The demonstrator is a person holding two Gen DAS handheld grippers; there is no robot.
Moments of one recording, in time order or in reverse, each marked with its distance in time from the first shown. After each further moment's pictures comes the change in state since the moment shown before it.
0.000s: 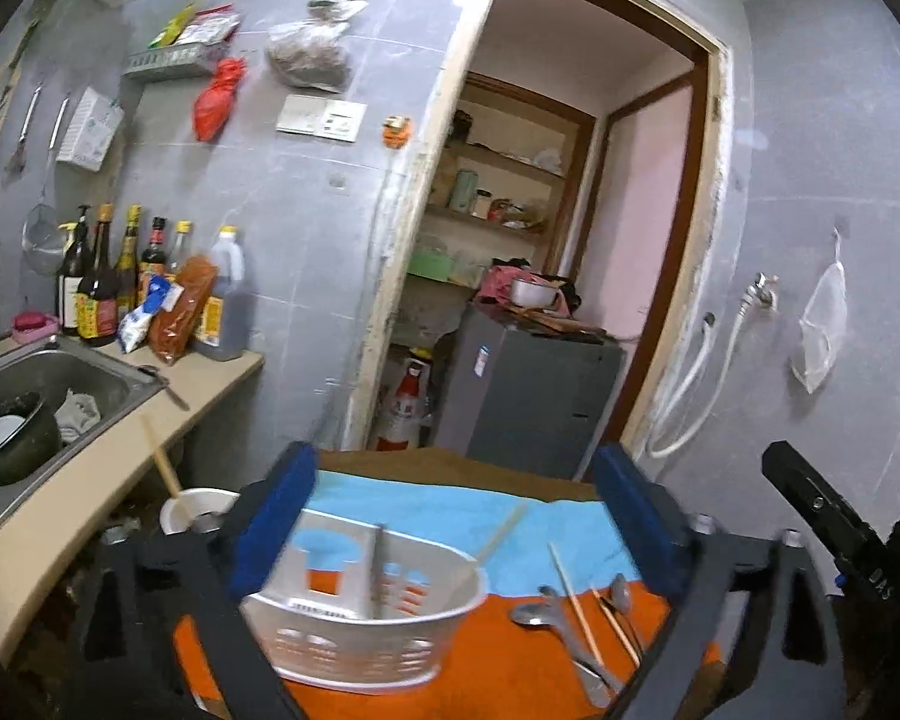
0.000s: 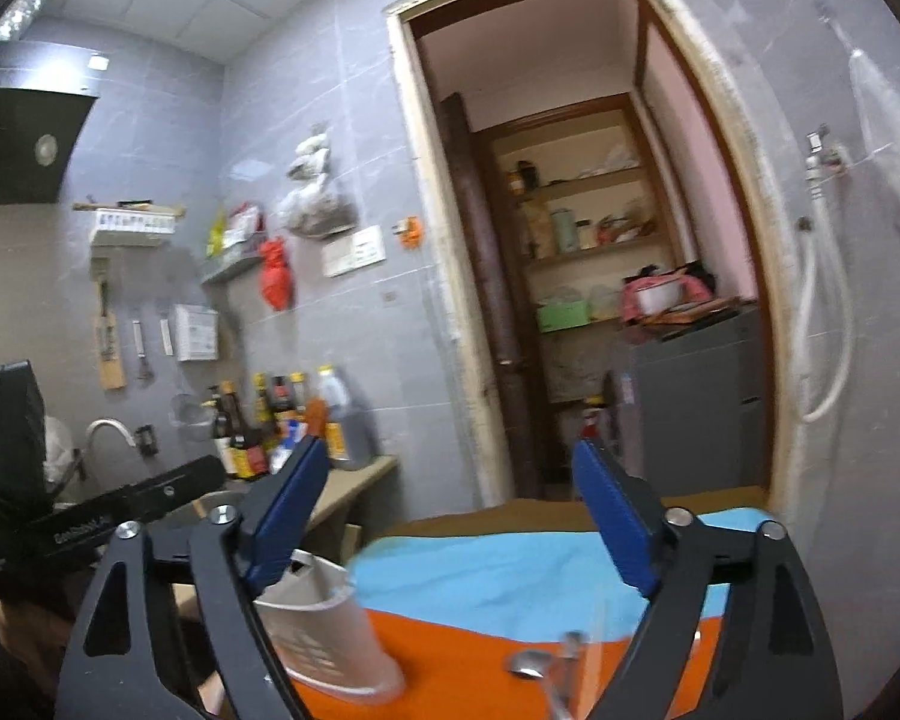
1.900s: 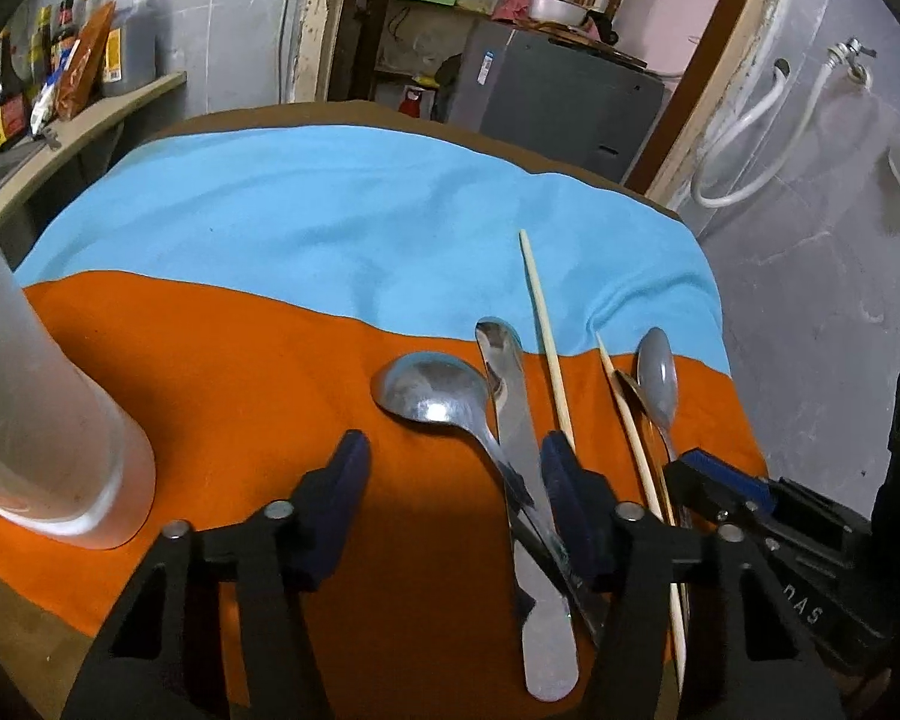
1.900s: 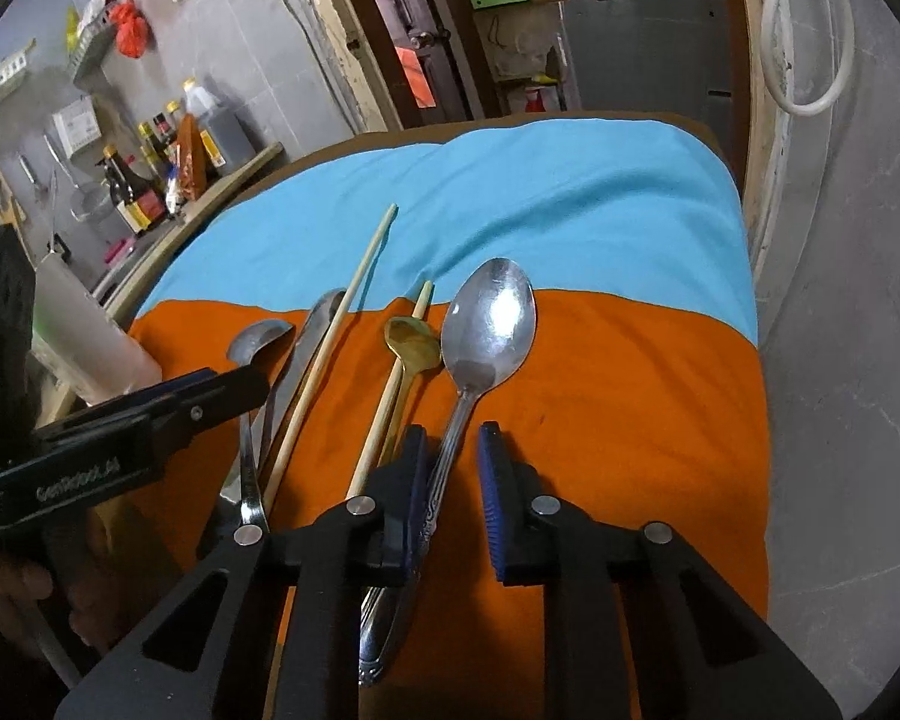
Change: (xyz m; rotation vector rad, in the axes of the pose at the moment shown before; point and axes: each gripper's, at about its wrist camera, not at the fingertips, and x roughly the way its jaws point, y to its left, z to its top) left arm 0.196 -0.081 -0.165 -0.051 0.663 0.071; right arm 0.078 -0.167 -0.138 0.109 0.801 -0.028
